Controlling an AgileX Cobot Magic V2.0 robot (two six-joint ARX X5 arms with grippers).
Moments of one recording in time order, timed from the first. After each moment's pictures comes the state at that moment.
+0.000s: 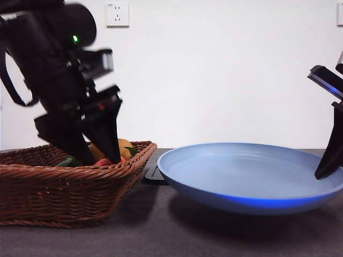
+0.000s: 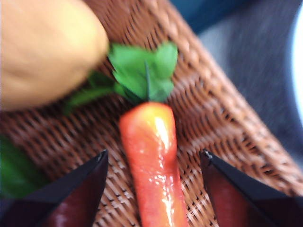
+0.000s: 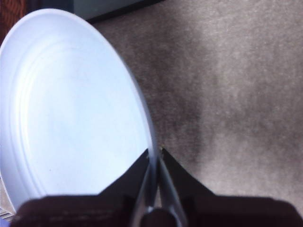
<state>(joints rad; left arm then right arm) -0.48 1.60 0.98 -0.44 0.20 0.07 0.20 1.11 0.48 -0.33 -0.44 0.41</state>
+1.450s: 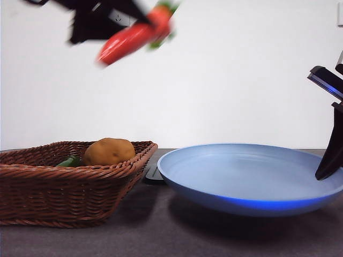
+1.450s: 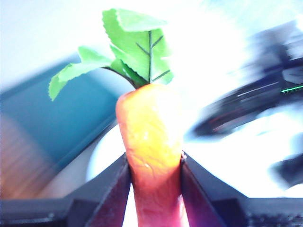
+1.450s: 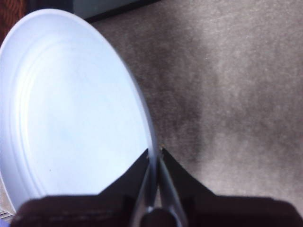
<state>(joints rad) -0.52 1.28 1.01 -0.24 0.64 -0.07 0.20 1.11 0.48 -0.34 -0.44 0.41</state>
